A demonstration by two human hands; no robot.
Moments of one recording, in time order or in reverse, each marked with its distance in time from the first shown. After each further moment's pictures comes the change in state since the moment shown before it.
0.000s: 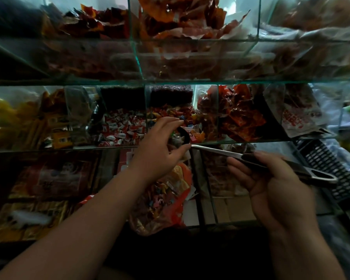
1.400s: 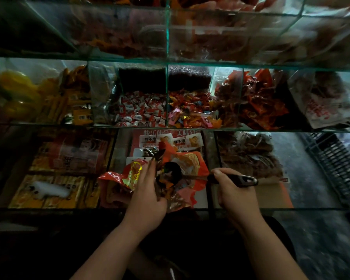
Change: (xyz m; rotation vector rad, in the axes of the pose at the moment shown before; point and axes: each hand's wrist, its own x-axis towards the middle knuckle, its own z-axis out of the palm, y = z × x) left_hand -0.164 -0.027 0.017 -0.257 -0.161 -0.635; right_hand 0.006 0.118 -0.021 -0.601 -0.021 0.072
